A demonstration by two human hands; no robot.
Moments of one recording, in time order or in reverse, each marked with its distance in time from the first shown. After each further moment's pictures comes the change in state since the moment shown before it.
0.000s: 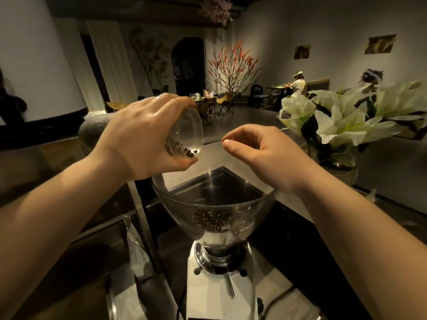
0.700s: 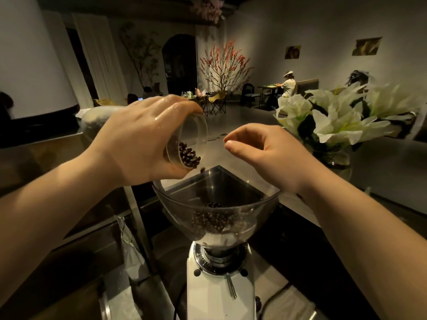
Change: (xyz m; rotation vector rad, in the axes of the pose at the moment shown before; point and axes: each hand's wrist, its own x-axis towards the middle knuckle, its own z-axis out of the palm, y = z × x) left_hand -0.002 -0.007 -0.003 -0.029 -0.022 0.093; right_hand 0.002 0.001 0.001 -0.012 0.035 0.000
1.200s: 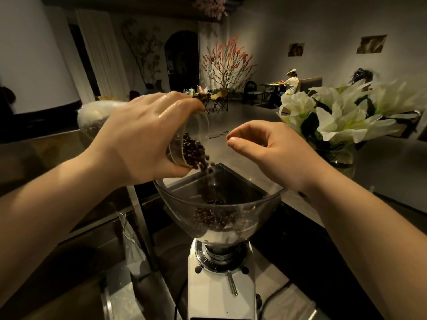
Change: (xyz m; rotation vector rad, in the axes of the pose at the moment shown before) left_hand -0.002 0.003 -0.003 -0.015 -0.002 -0.018; right_hand 0.000 0.003 0.000 0.019 0.000 -0.013
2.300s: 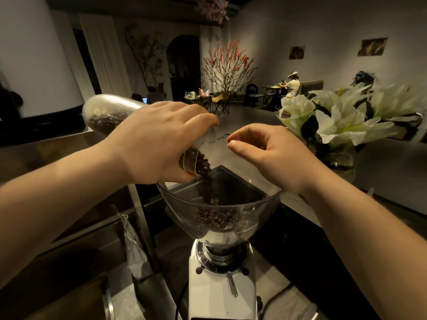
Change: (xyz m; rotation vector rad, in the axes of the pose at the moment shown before) left_hand 0.014 0.010 -0.006 0.119 -0.147 0.162; right_hand -0.001 0.000 0.001 -0.008 0.019 -0.001
